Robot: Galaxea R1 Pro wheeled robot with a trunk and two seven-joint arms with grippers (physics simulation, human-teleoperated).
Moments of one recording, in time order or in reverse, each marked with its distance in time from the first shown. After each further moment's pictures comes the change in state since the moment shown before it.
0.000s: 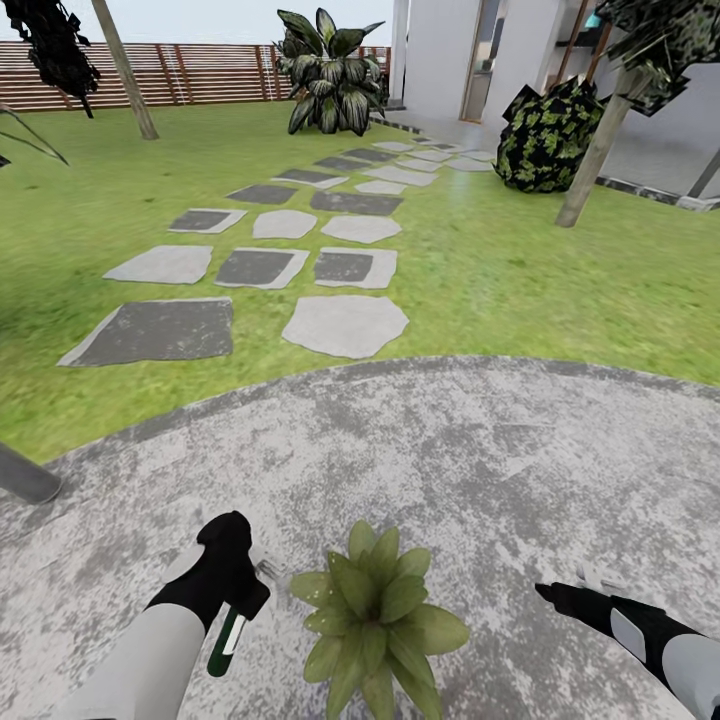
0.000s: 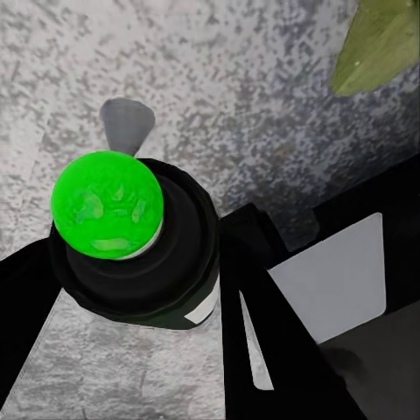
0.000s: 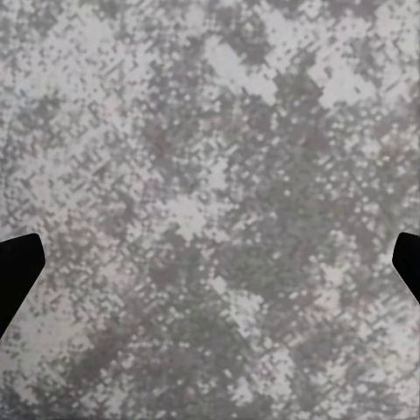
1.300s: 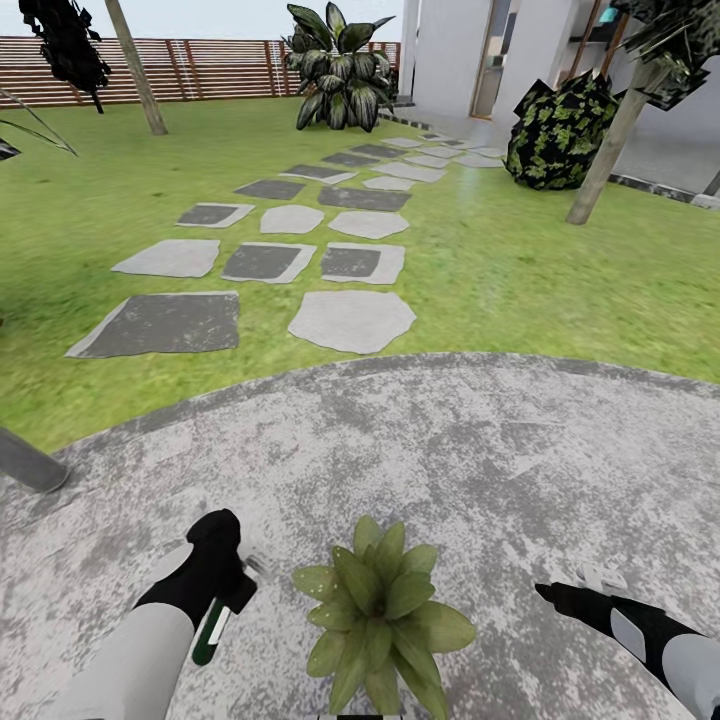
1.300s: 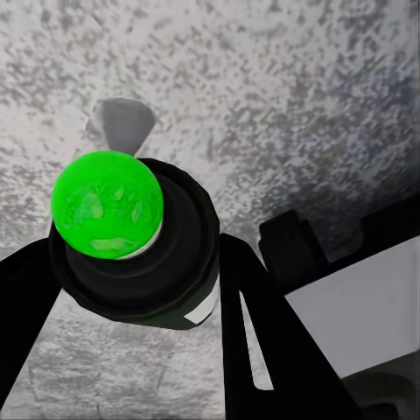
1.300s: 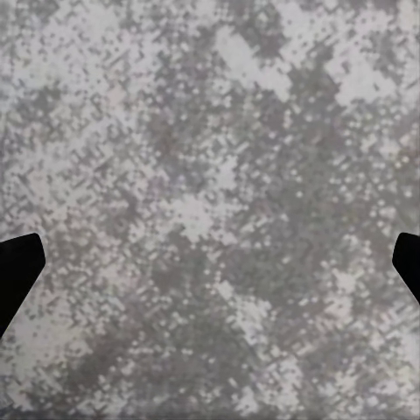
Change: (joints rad) left arm 0.000 0.033 0.001 -0.015 0.016 -0.007 0.059; right arm 0.000 0.000 0.000 0.000 0.000 0.000 -0.002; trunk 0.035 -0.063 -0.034
